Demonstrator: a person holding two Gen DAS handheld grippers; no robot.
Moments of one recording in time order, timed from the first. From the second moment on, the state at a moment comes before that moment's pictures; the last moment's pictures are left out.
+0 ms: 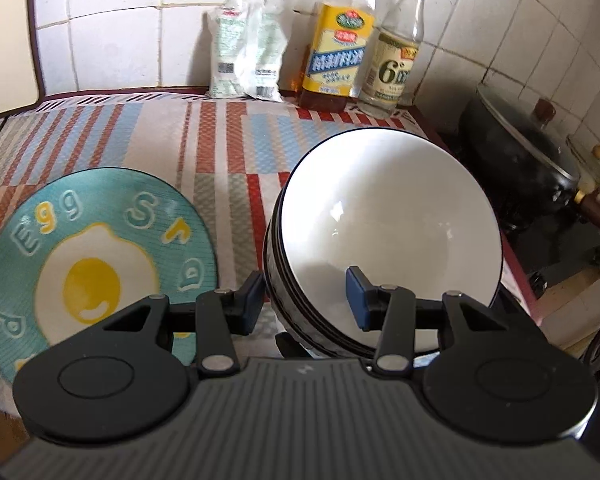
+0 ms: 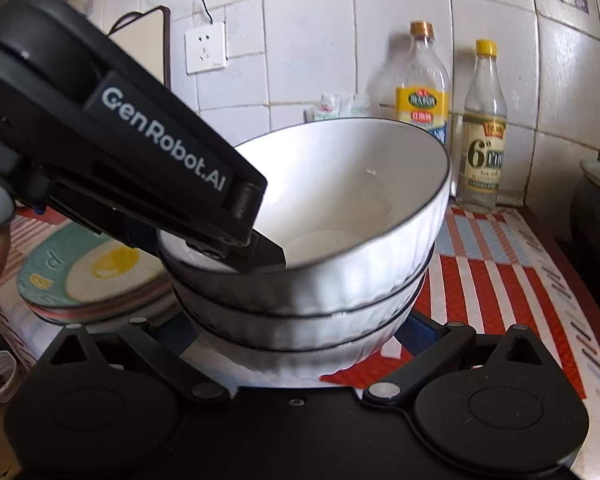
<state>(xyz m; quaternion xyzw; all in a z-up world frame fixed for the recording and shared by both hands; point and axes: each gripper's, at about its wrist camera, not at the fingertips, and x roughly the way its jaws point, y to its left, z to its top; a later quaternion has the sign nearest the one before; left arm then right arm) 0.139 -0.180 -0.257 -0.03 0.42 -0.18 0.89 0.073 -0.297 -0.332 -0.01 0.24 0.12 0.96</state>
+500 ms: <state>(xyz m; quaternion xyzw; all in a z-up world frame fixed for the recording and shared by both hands) 0.132 -0.083 -0.209 -0.05 0.41 -0.15 0.90 0.075 -0.221 -0.278 -0.04 0.22 0.19 0.95</state>
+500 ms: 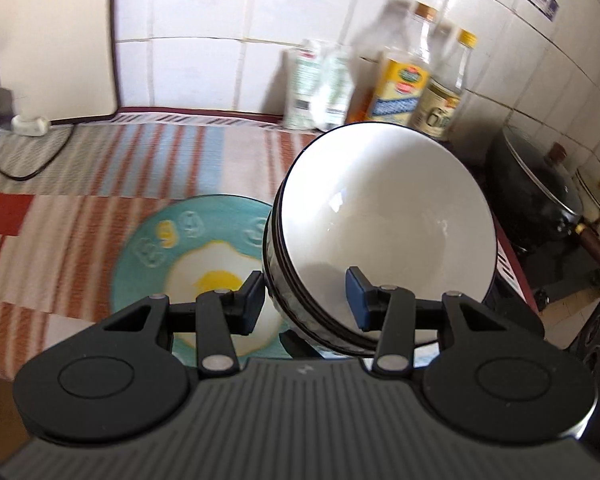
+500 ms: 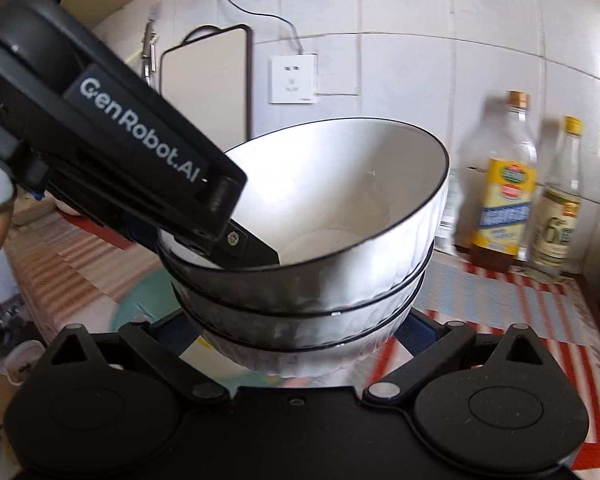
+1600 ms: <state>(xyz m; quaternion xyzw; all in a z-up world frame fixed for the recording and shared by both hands) 0.197 0.006 -0.269 -0.04 0.49 -0.23 0.84 0.125 -0.126 -0.315 -0.03 0.30 0.15 0.94</state>
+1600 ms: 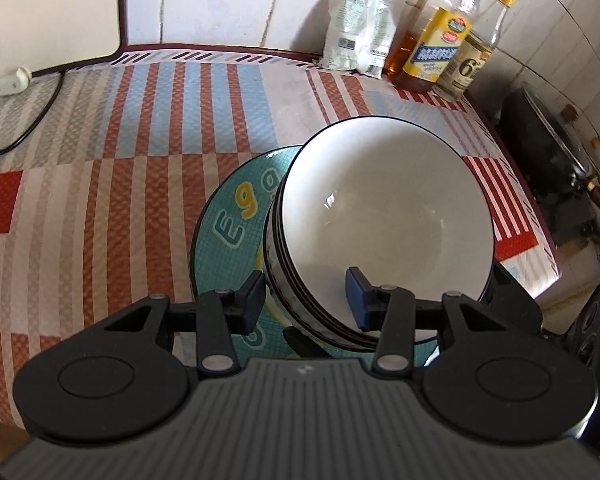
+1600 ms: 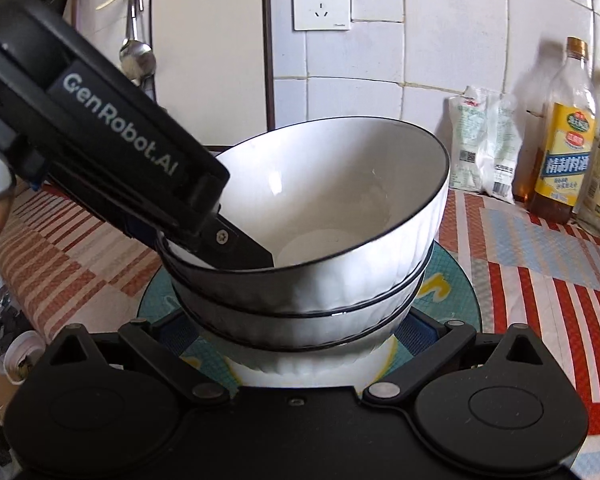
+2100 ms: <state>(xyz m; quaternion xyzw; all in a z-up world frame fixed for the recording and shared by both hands) 0.192 0.008 -0.256 0.00 0.47 -0.24 0.85 0.102 -0.122 -0.306 0.00 0.32 0.08 0.94</state>
